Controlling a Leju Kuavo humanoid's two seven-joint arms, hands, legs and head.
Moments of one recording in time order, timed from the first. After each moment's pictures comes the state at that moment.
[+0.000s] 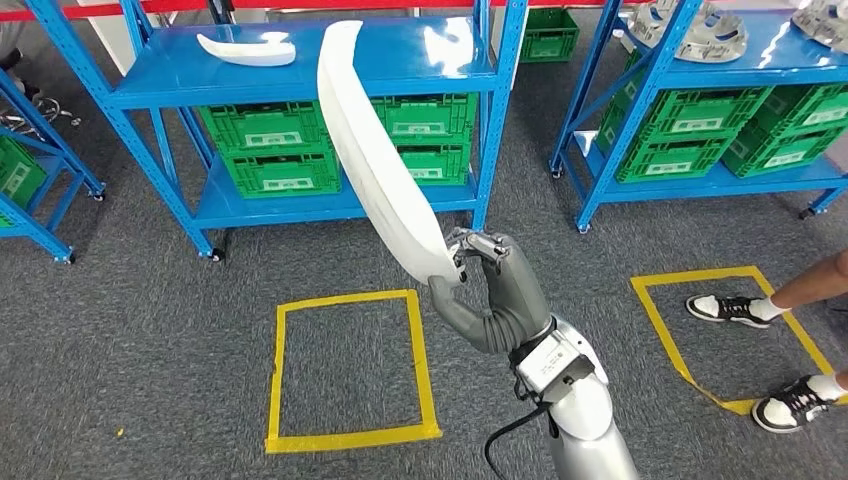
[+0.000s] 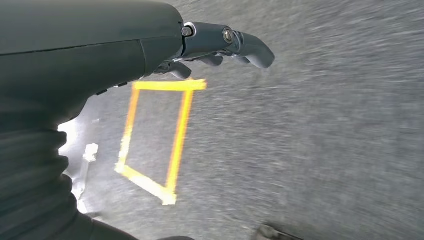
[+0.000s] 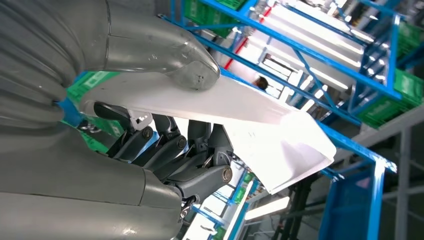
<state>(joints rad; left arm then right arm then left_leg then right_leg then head) -0.09 -0.11 1.09 -0.18 -1.01 0.04 0.00 -0.05 0.13 0.30 -1.61 0.02 0.21 -0.62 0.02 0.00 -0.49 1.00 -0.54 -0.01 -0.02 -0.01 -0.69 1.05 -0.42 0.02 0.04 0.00</state>
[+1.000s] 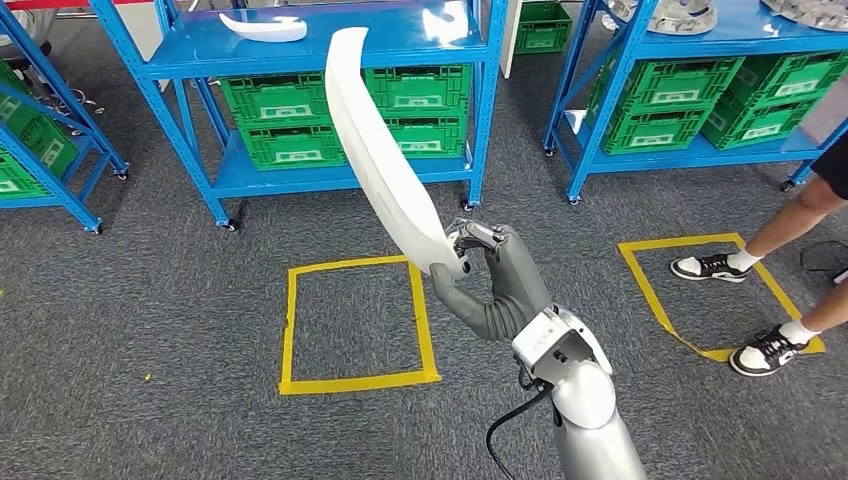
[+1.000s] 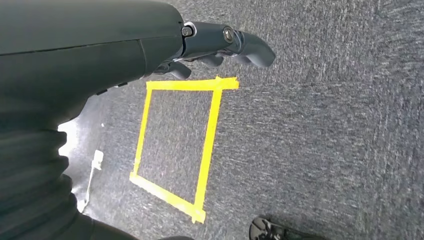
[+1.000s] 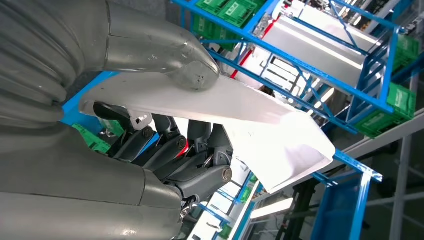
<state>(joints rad) -0.10 -0.13 1.09 -0.18 -1.02 0.03 -0.01 -0.08 0.10 0.29 -1.59 0.02 0.21 -0.57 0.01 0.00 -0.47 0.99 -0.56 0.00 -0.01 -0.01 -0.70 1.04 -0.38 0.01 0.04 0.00</state>
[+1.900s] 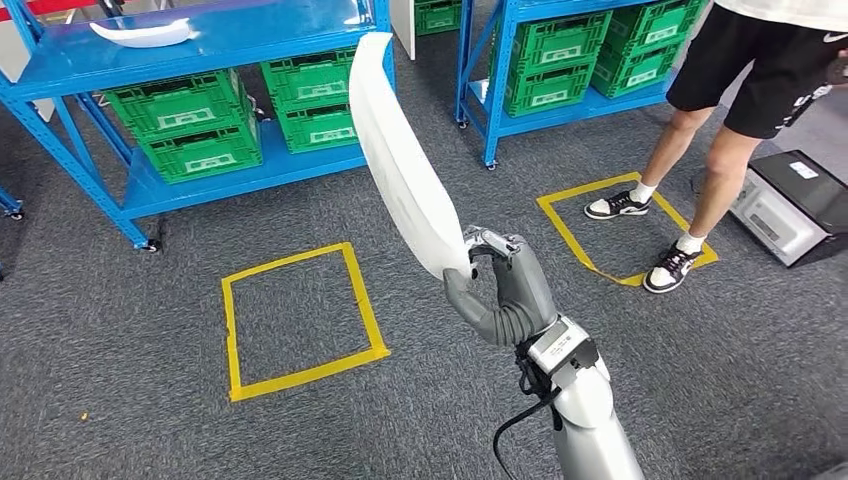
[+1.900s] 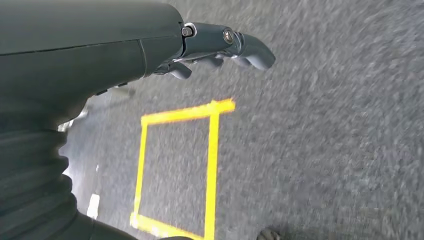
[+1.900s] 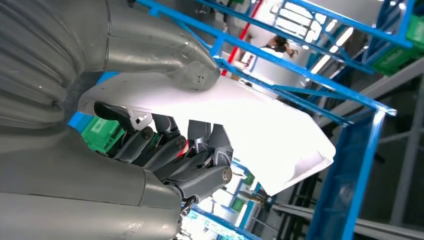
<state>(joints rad) -0.09 -0.08 1.12 -0.18 -1.04 0.02 -0.03 -0.05 0.11 0.27 -1.54 -0.03 0.20 -0.67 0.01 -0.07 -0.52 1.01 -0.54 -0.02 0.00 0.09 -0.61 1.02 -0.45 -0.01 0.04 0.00</state>
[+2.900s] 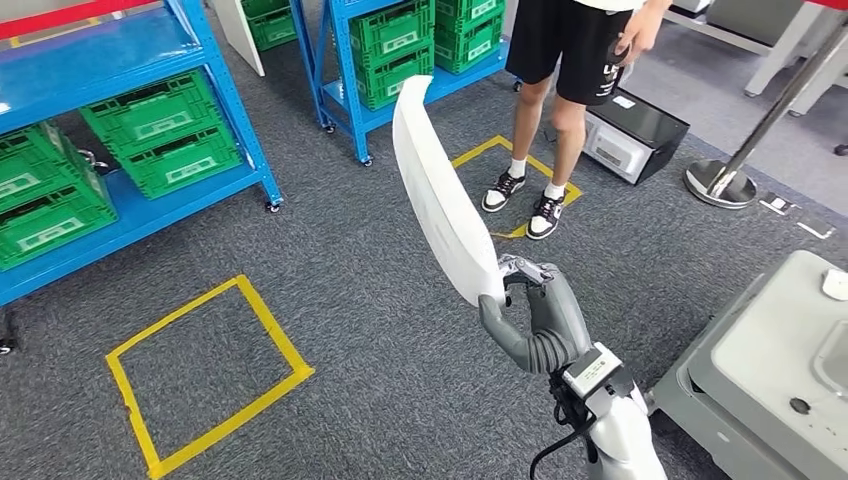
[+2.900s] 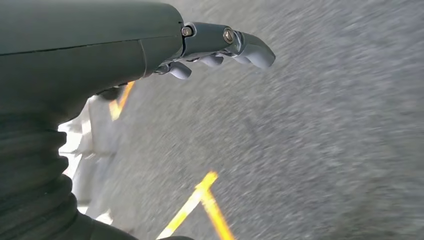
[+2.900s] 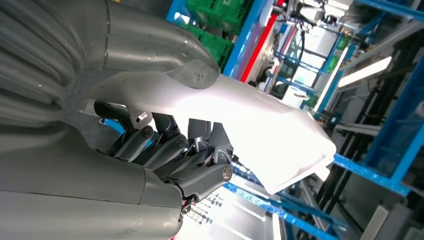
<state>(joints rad) -0.10 -0.12 0.94 -0.17 -1.27 -0.02 0.04 0.07 0.05 0.21 -1.61 -0.05 0.22 -0.64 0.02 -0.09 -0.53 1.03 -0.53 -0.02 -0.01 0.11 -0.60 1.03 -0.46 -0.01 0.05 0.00</state>
